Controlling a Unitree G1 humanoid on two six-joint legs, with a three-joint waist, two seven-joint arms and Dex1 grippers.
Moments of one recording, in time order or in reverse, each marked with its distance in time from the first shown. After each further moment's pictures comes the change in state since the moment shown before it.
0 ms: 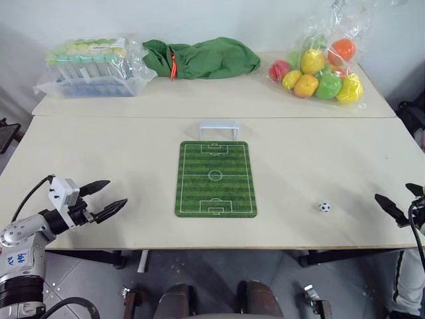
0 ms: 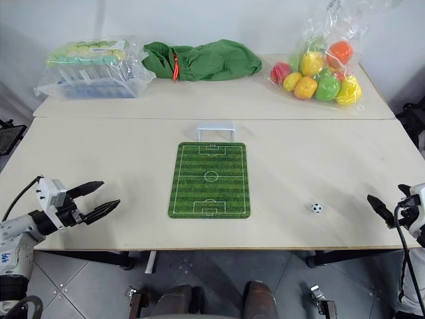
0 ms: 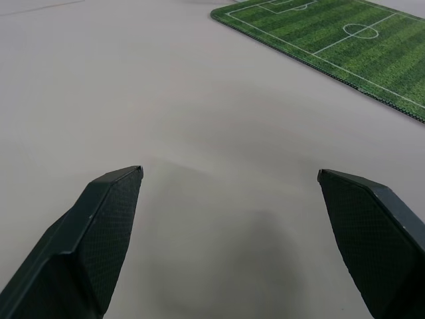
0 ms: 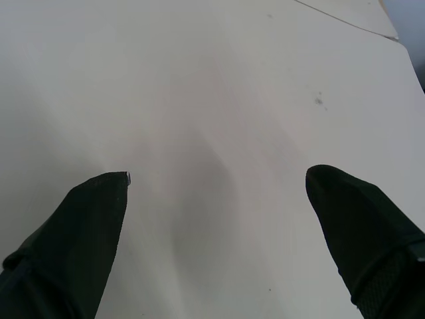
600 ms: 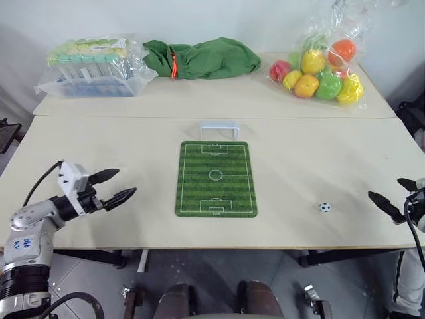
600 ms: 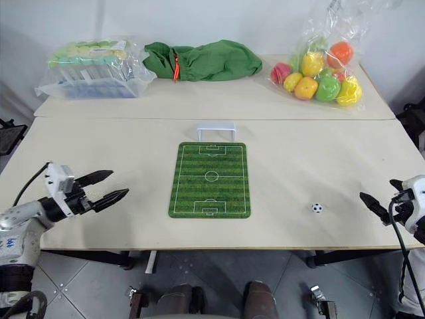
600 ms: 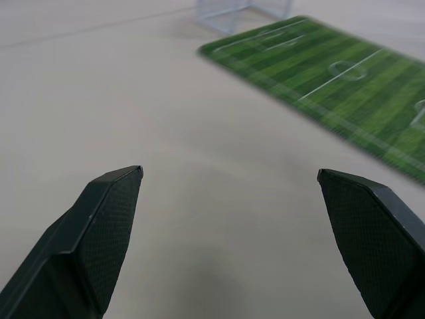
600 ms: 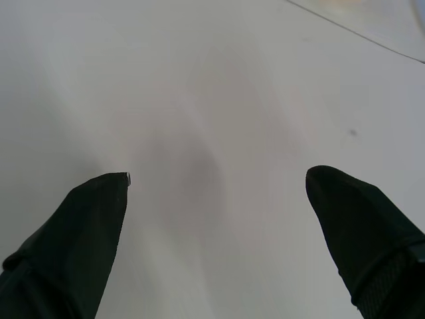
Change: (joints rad) left arm -0.077 -0.016 -0.064 -0.127 -0.026 0.135 0.016; right arm 0.088 -0.024 0.025 -0.330 0.014 0.227 0.013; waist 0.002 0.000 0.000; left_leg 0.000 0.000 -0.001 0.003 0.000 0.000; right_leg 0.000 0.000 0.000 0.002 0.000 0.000
